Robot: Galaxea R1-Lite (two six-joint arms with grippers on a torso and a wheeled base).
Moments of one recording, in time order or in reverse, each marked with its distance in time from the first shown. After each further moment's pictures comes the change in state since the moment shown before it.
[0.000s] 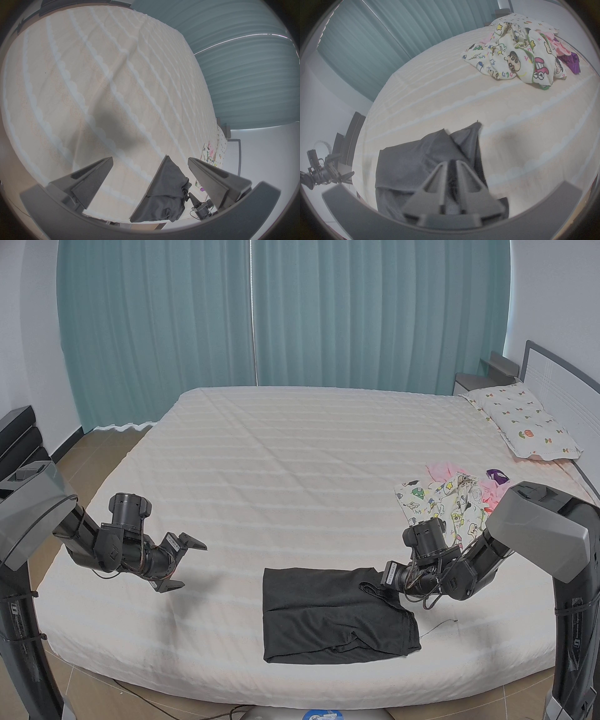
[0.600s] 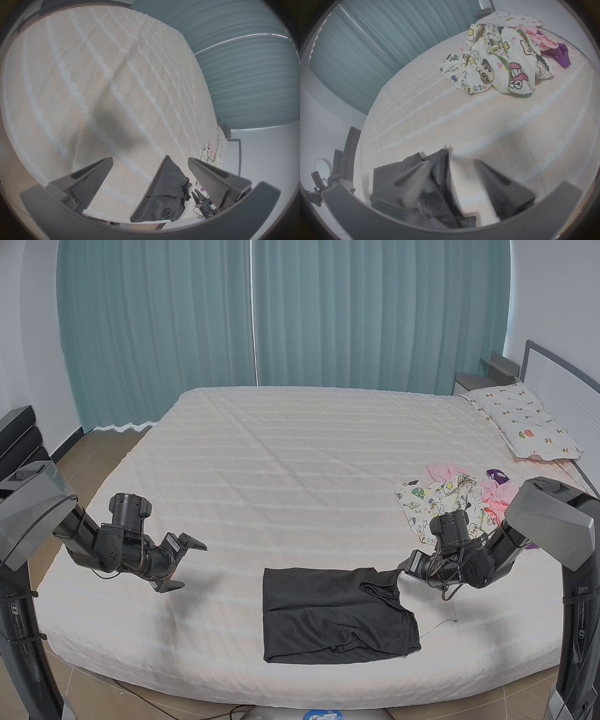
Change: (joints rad) left arm 0.000 0.000 0.001 0.000 0.000 0.001; right arm -0.091 -0.019 0.020 -0.010 0.045 0.015
